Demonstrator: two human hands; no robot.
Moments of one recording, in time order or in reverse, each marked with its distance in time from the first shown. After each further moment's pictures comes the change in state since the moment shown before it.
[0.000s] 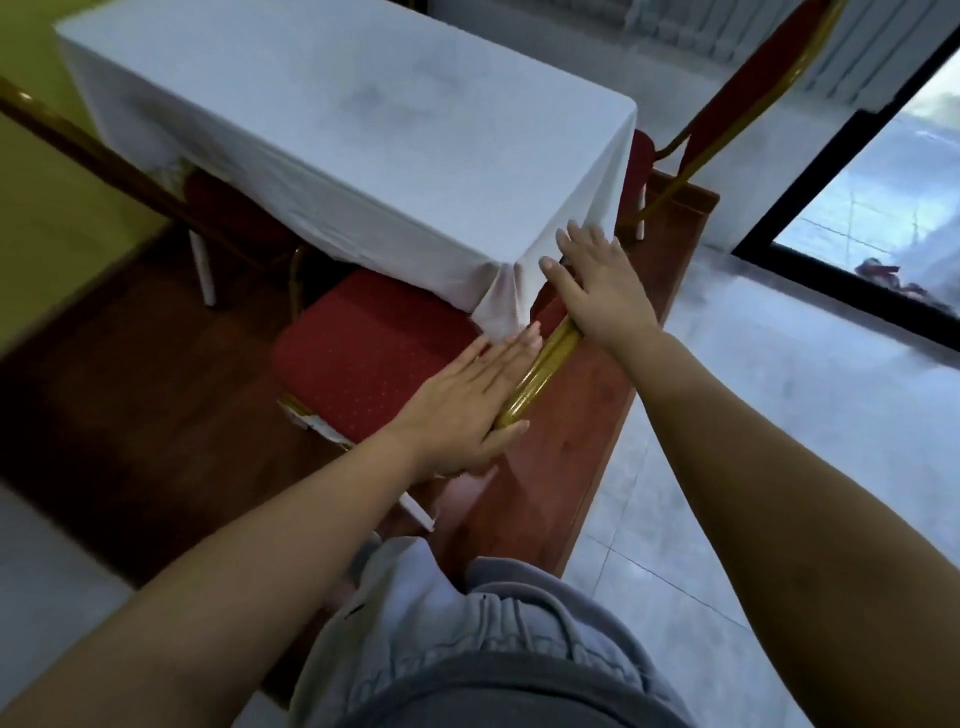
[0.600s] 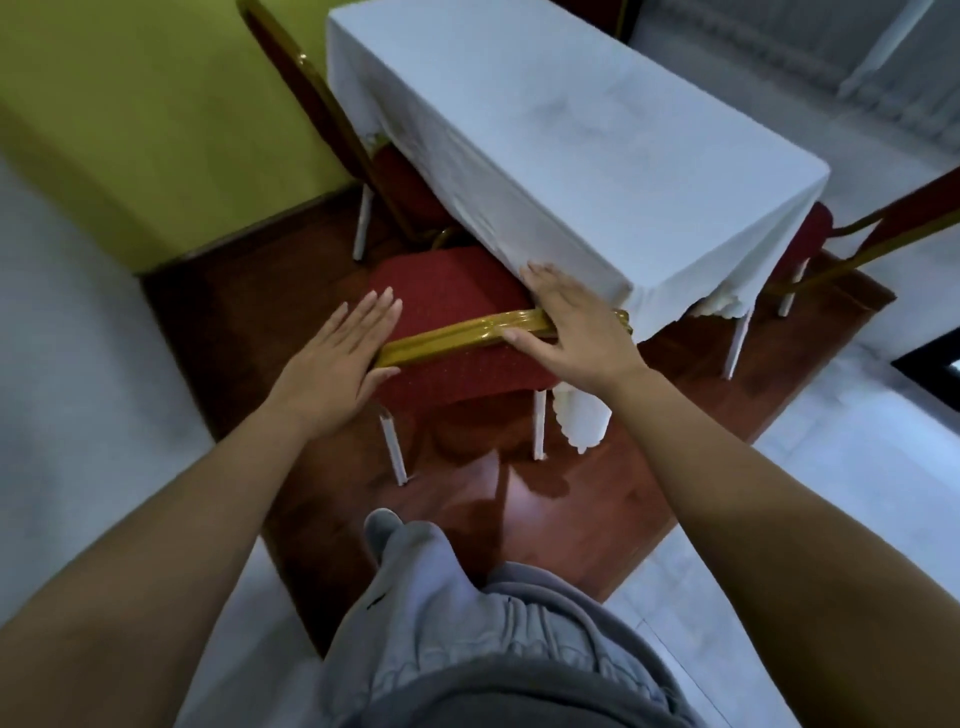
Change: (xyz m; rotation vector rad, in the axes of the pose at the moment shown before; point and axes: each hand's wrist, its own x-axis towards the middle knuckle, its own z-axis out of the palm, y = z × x) left_hand -0.205 -0.065 -0.043 0.223 0.001 -0.689; right_hand -0.019 -0.109 0.070 -0.028 -0.200 -0.556
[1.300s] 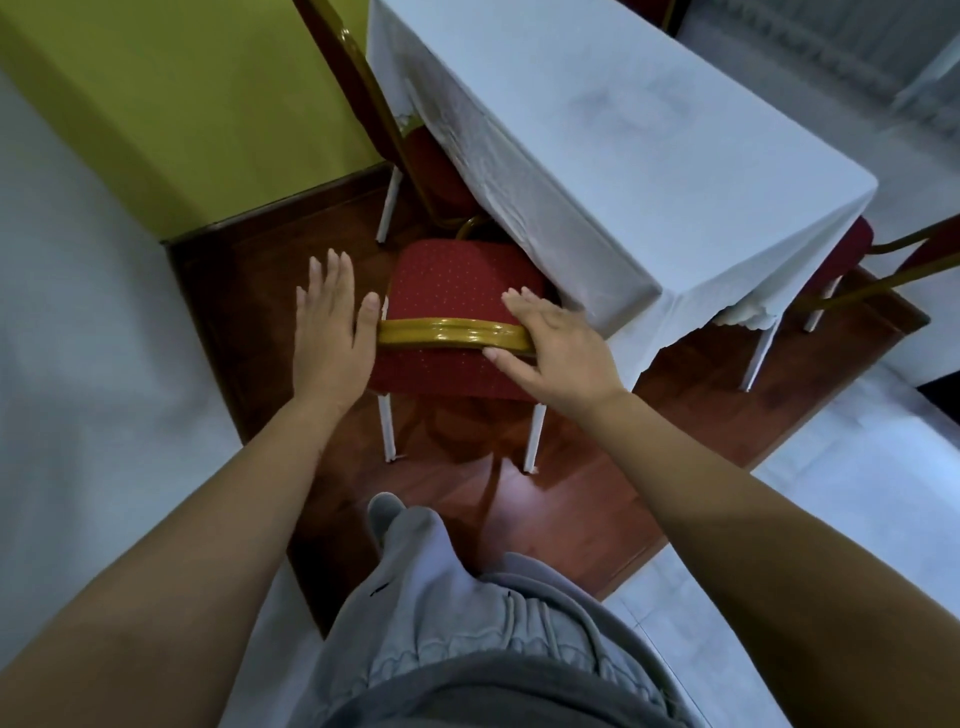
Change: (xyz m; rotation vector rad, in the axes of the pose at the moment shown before) left_hand 0.003 0.009 0.000 -0.448 0.281 -0.607; right_hand -0.004 -0.040 0.027 0.005 0.044 -0.043
